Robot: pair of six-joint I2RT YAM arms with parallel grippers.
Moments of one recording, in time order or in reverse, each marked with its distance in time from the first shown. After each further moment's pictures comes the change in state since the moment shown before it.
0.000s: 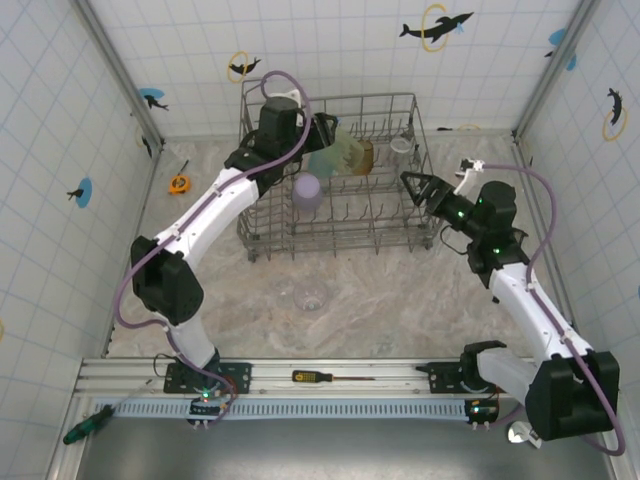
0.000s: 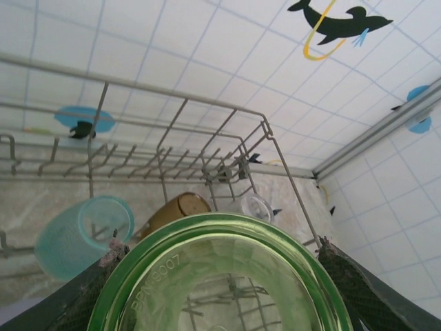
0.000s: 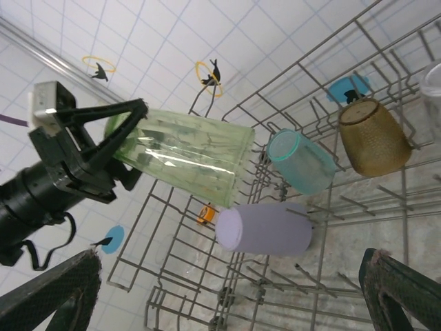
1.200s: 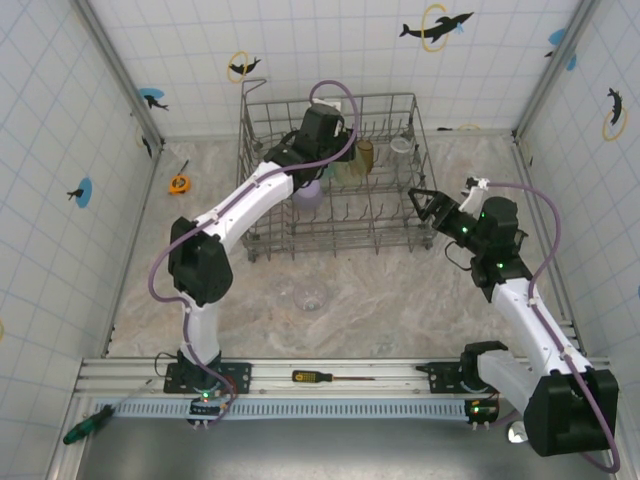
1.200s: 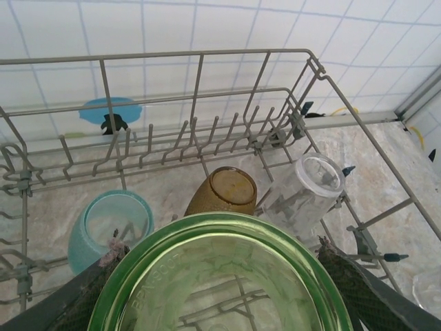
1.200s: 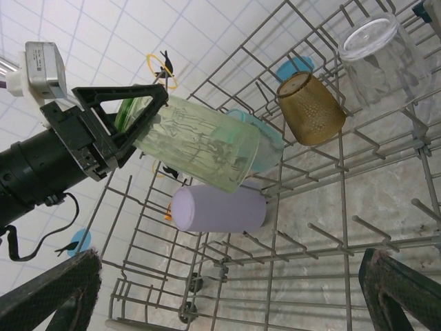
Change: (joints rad) left arm -0.089 0.221 0.182 -0.114 -0.163 0.226; right arm -0.037 -0.080 -0.106 -0.072 0.030 -0.011
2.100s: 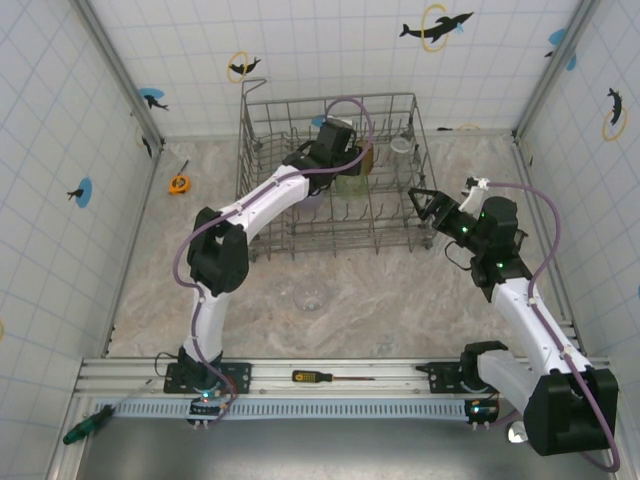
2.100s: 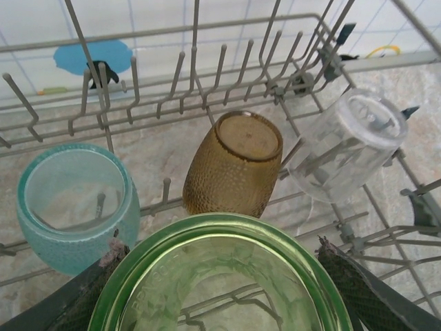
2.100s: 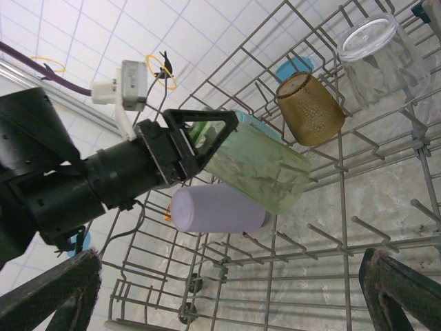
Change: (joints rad) left arm -0.011 0.145 0.013 0.001 -0.003 0.024; right arm -0.001 0.004 0.000 0.000 0.001 0.000
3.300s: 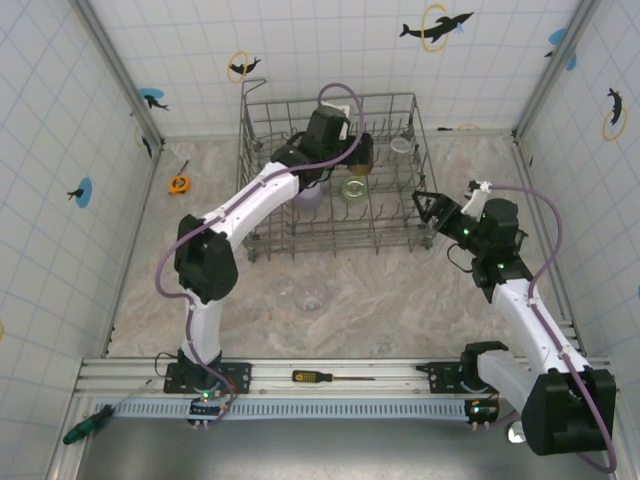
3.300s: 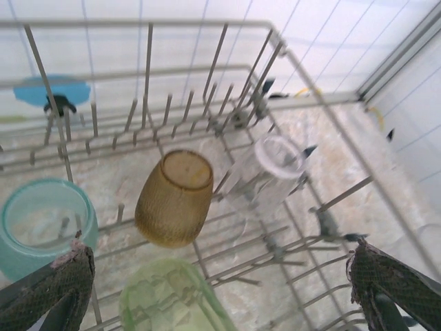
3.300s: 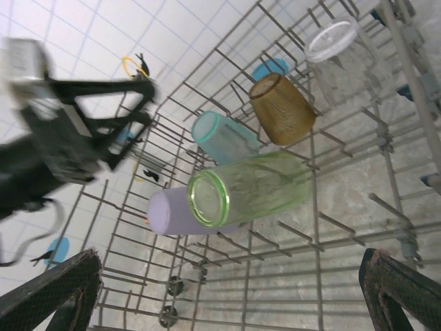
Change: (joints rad) left arm -0.001 -0.127 0.004 0.010 0.114 -0.056; right arm -0.024 -0.001 -0.016 -0.043 0.032 -0.038
